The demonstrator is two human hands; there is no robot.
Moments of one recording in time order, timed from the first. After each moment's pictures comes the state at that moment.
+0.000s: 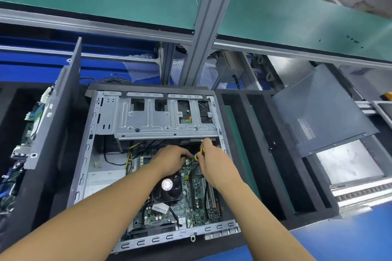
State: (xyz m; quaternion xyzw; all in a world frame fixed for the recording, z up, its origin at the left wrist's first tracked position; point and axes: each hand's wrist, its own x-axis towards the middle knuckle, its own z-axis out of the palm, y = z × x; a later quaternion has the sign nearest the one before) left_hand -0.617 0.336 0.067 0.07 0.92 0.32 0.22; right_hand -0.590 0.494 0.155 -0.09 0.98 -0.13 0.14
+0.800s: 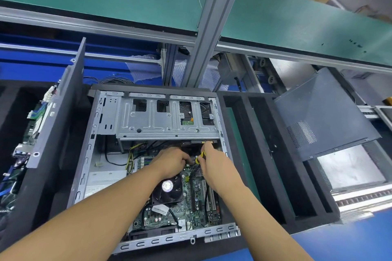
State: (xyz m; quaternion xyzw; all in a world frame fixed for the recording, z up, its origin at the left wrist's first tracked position) left_hand -0.618 0.336 0.060 0.10 0.92 0.31 0.22; right_hand -0.589 0.495 0.155 -0.11 0.98 -0.12 0.14
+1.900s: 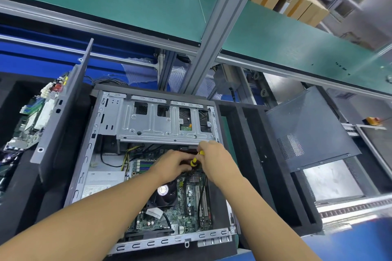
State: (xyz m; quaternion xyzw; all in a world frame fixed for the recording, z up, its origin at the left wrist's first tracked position) left_hand -0.612 0.341 0.063 0.12 0.87 0.46 0.14; right_hand -0.612 0.481 0.191 -0.13 0.98 -0.05 0.14
